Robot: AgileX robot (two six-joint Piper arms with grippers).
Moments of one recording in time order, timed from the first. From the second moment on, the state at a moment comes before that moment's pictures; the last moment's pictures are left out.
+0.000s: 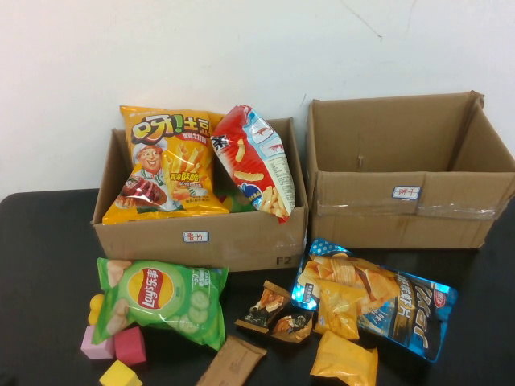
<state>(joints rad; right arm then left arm) 0.76 0.69 -0.58 -0.24 0.66 0.10 -0.52 0.15 -0.31 0.21 0.63 -0.18</state>
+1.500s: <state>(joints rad) 0.76 0.69 -0.58 -0.24 0.66 0.11 -0.01 -0.01 0.02 -0.14 0.37 0.07</state>
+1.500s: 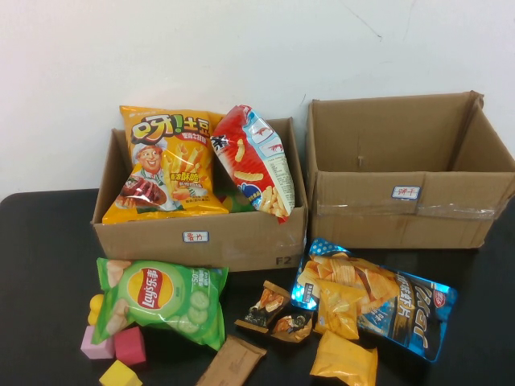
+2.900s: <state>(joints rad) 0.01 0.01 0.03 -0.13 0.40 0.08 -0.01 -0.01 0.02 -0.14 0.38 0.10</state>
